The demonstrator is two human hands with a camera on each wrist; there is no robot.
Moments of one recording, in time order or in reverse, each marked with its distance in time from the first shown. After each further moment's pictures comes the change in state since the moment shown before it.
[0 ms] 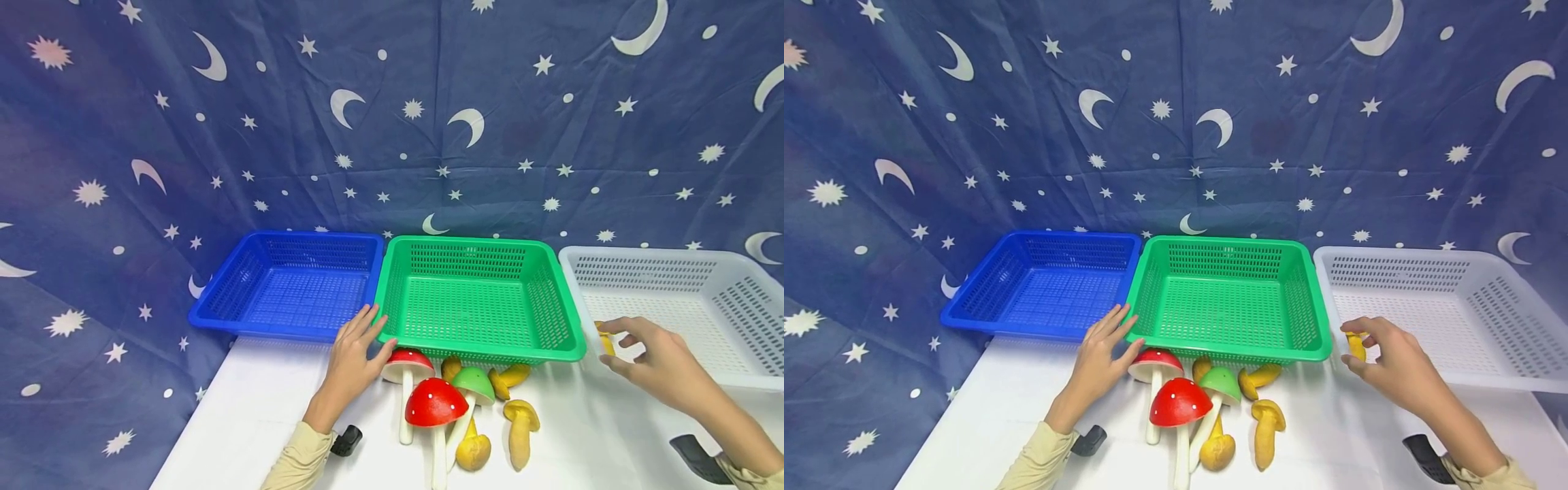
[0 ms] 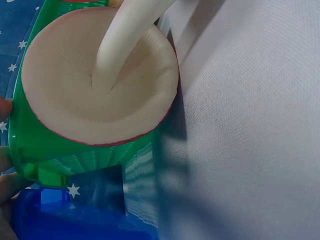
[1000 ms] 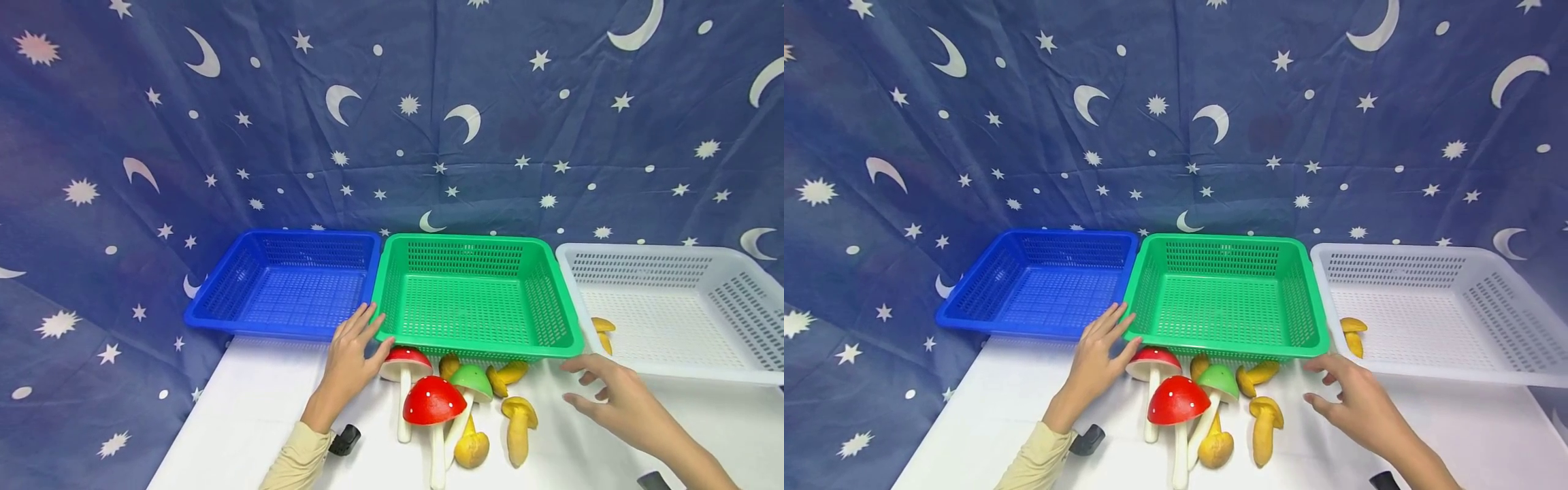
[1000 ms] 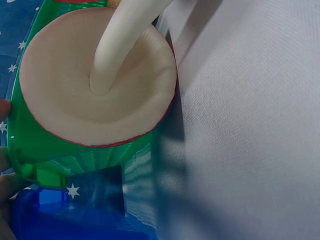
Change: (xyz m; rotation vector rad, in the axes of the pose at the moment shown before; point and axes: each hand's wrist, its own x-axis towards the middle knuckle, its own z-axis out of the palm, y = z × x) left_hand 0.001 0.000 0.003 0.002 0.039 0.028; right_hand -0.033 -0.032 0.040 0.078 -0.122 0.010
